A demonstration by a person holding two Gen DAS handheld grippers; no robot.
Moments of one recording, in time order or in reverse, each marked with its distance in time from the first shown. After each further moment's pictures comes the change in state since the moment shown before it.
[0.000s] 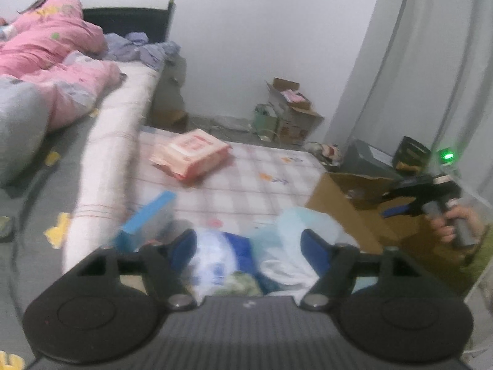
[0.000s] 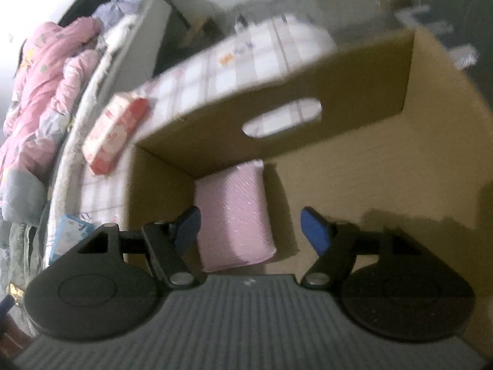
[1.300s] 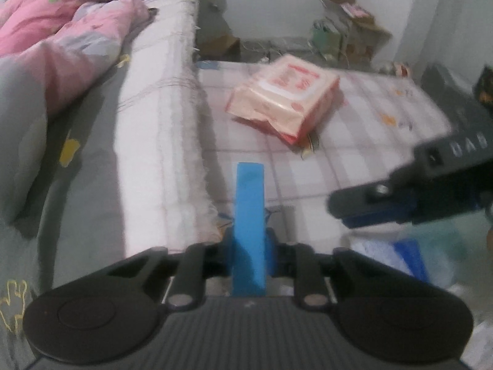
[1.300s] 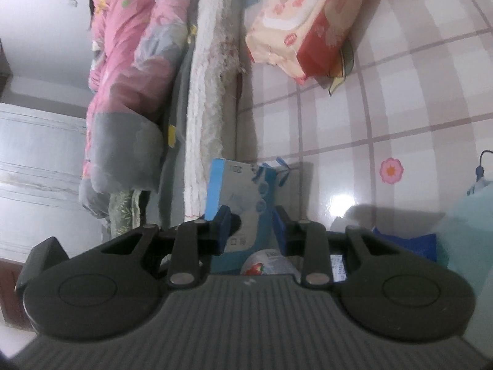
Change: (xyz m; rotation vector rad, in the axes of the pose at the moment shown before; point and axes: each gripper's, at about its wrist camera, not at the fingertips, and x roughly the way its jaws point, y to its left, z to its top) left arm 0.167 0.121 0.057 0.056 0.344 0.205; right arm 0.179 0.269 -0.053 0.102 0.329 0.440
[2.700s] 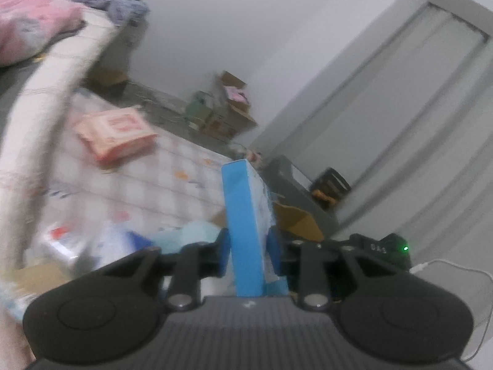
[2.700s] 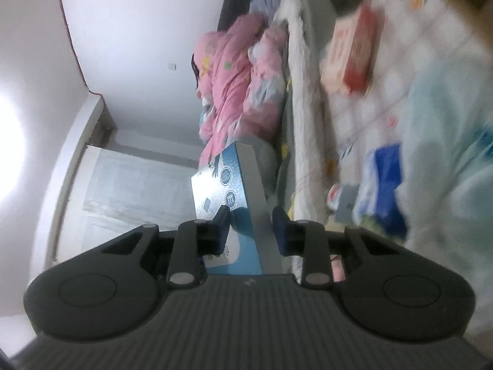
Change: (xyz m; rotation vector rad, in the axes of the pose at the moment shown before) left arm -0.155 -0.092 -0.066 -0.233 -0.271 -0.651; right arm -0.216 -0.039 -0.134 0.027 -0.255 0.404
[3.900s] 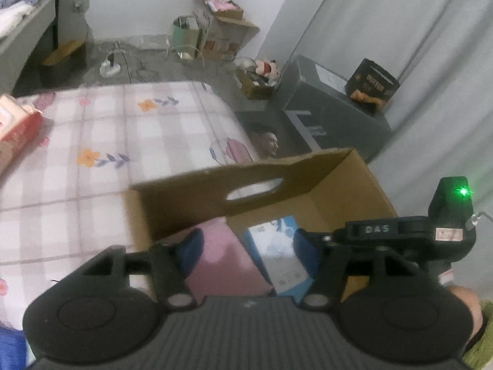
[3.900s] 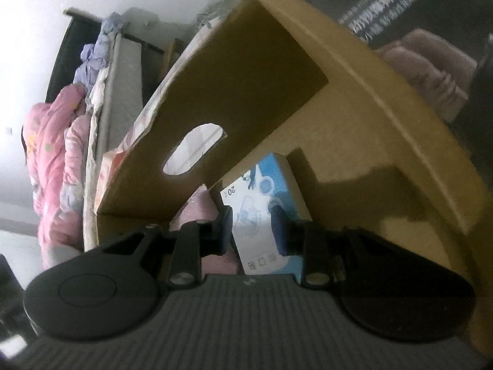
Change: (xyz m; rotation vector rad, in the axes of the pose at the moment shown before) left arm 0.335 -0.088 0.016 0.247 0.346 0.211; right arm -0.126 -0.206 0.196 0.108 -0.149 -0.674
